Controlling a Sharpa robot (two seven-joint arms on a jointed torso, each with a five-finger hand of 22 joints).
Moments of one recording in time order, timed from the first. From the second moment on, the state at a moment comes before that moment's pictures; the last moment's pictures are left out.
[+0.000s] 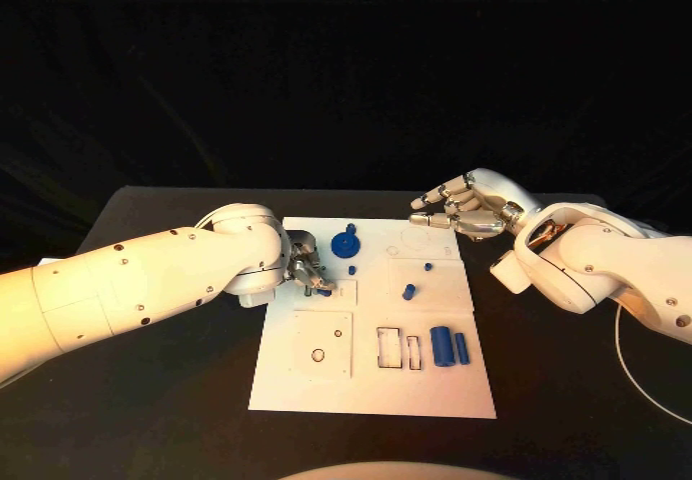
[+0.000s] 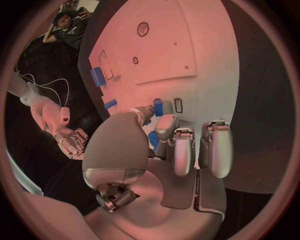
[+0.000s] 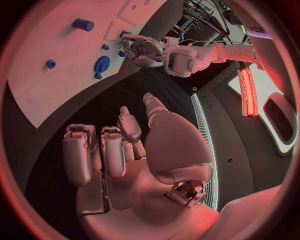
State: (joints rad) left arm 1.26 -0.66 -0.02 1.49 -1.10 0.18 -0.69; left_hand 1.24 -0.14 0.54 0.24 0.15 0.89 0.05 0.64 0.70 1.34 -0.03 1.16 1.13 1.47 -0.09 1.57 1.31 0.03 1.46 0.03 1.51 1.31; right arm 1.27 -0.98 -0.03 1.71 -0.88 -0.39 0.03; right_hand 1.20 -0.03 0.04 0.10 0.27 0.98 0.15 0.07 0.07 1.33 0.06 1.17 1.26 1.47 -0.02 1.52 1.31 0.05 1.47 0.09 1.50 1.31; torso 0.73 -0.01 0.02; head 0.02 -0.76
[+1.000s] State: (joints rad) left arm 1.27 -0.63 -0.02 1.45 -1.10 0.19 -0.70; left_hand 1.09 -0.12 0.59 0.14 0.15 0.94 0.04 0.66 0.68 1.37 -0.05 1.18 1.14 1.47 -0.09 1.57 1.31 0.03 1.47 0.02 1.51 1.31; right arm 1.27 -0.99 -0.03 1.72 -0.88 -0.39 0.03; right_hand 1.20 -0.02 0.03 0.11 0.27 0.98 0.15 0.07 0.07 1.33 0.06 1.17 1.25 1.47 -0.02 1.52 1.31 0.04 1.47 0.09 1.49 1.31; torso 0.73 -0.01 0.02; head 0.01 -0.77
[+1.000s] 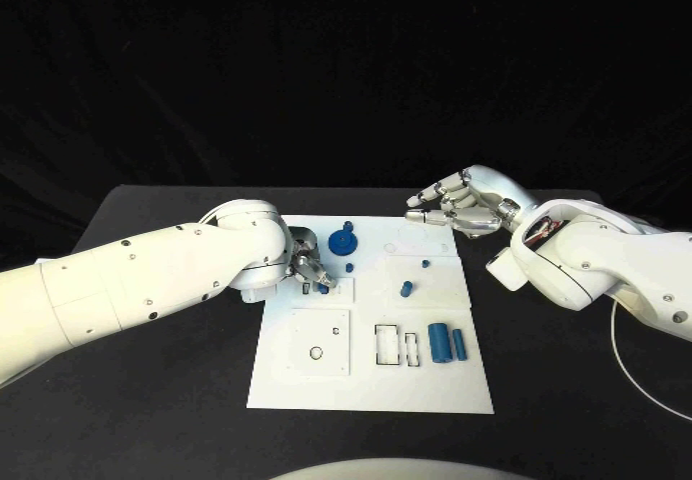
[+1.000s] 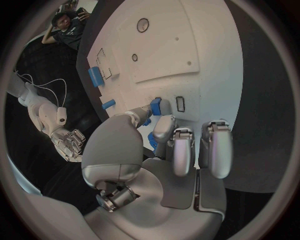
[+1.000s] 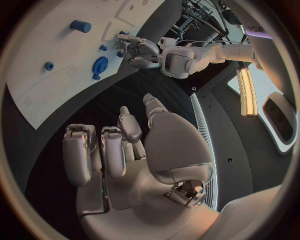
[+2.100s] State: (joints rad) left arm 1.26 -0.65 0.00 1.46 -1.10 0.16 -0.70; left_hand 0.99 -0.12 0.21 0.26 0.12 1.00 0.01 0.65 0.60 1.38 -0.05 1.17 1.12 1.46 -0.10 1.57 1.31 0.03 1.47 0.02 1.52 1.31; right arm 1.27 -0.99 -0.03 1.72 -0.87 -0.39 0.03; right_hand 1.19 -0.01 0.00 0.14 0.24 0.98 0.15 0.07 0.07 1.32 0.06 1.17 1.25 1.47 -0.02 1.52 1.31 0.05 1.47 0.09 1.49 1.31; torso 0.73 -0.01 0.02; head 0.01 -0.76
